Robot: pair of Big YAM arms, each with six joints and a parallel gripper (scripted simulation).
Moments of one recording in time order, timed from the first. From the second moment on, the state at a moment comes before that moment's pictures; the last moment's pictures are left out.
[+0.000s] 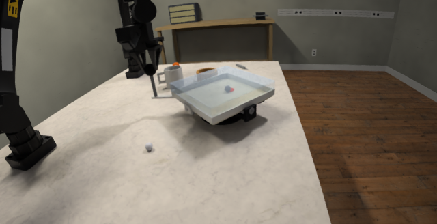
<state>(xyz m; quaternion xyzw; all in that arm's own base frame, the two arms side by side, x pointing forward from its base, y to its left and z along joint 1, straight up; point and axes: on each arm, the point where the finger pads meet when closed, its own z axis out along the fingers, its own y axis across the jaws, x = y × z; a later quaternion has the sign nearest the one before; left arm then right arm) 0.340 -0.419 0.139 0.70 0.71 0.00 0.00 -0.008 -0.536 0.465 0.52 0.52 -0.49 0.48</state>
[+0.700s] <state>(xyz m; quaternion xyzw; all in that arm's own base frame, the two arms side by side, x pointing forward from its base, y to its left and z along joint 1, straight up) 0.340 -0.419 0.138 0.70 0.71 0.00 0.00 -0.008 -0.536 0.465 0.52 0.52 -0.49 0.48</state>
